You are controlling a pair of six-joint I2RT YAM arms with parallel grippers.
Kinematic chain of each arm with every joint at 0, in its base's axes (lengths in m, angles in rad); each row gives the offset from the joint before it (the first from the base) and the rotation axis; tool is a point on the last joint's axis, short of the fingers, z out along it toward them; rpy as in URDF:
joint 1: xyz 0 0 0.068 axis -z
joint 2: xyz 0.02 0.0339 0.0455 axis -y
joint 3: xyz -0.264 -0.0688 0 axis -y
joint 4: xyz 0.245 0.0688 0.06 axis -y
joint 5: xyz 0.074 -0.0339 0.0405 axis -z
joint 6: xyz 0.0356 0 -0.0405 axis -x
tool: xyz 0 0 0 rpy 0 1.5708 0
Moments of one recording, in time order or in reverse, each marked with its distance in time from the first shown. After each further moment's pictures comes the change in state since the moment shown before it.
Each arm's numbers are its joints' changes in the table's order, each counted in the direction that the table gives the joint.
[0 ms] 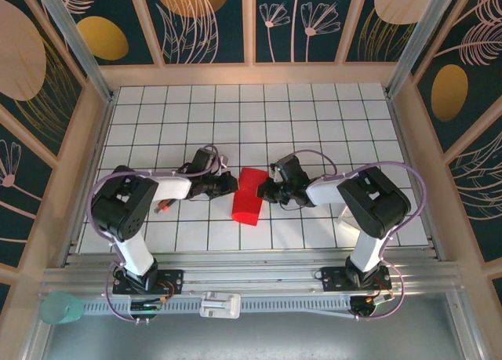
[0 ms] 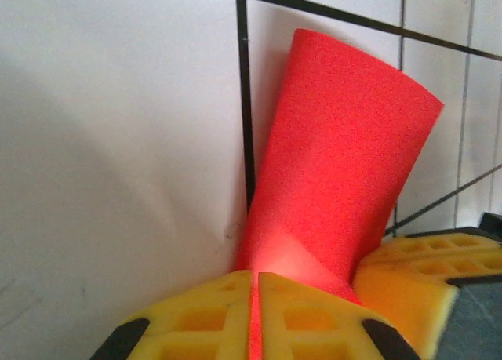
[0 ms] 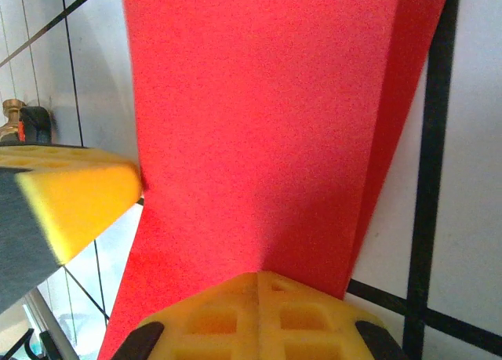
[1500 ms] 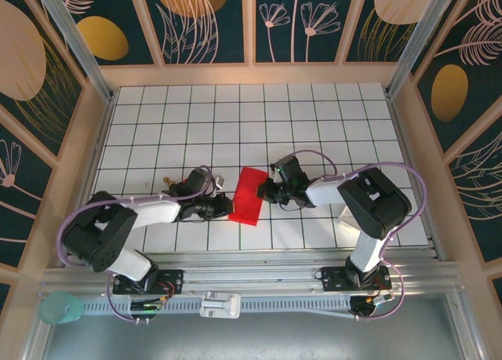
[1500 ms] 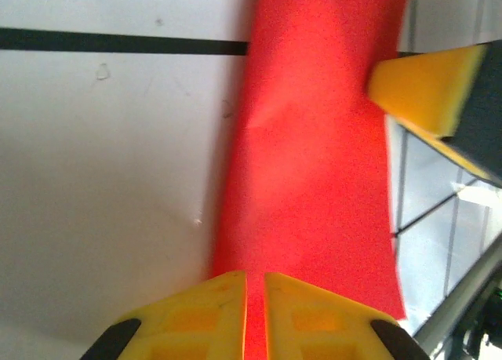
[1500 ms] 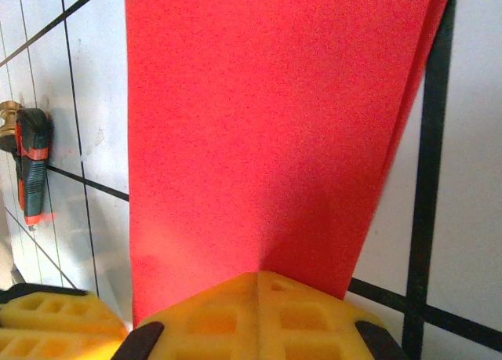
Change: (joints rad) left arm 0.092 0.275 -0.240 -0.058 0.000 0.048; right arm -0.008 0.007 -0.005 0.001 0.023 0.000
